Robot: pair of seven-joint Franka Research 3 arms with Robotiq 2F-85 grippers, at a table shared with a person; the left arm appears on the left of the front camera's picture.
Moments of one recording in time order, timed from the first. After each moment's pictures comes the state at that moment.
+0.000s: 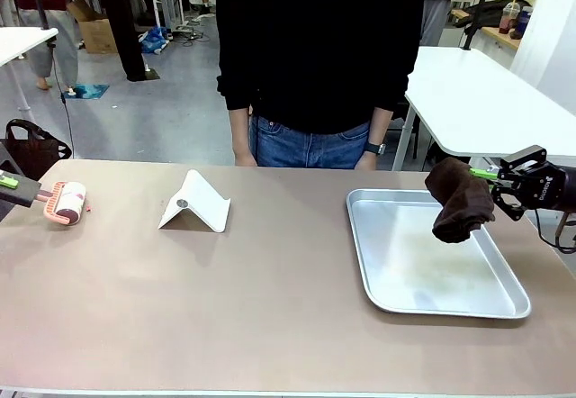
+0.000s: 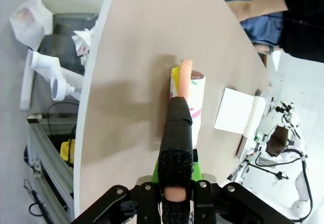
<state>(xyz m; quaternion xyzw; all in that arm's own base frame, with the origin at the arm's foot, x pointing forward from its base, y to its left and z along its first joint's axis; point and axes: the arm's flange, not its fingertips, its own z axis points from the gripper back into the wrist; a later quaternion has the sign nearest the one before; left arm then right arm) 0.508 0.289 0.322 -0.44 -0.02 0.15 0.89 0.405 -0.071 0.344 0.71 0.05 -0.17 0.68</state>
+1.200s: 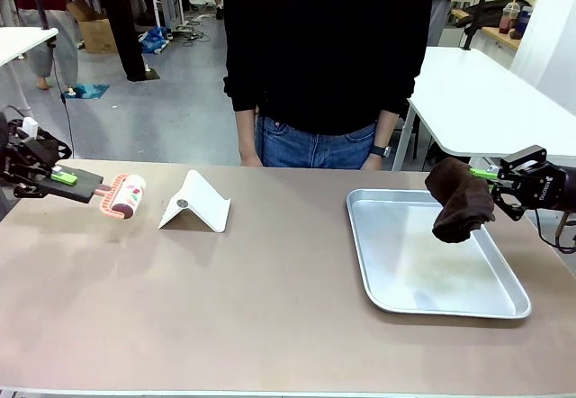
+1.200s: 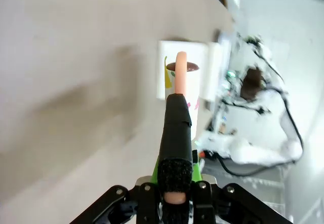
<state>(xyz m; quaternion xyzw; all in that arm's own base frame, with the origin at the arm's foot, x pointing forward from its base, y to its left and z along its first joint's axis) 0.528 0.185 0.318 -0.56 0.03 -0.01 0.83 0.405 -0.071 0.344 0.71 0.05 -0.17 0.68</state>
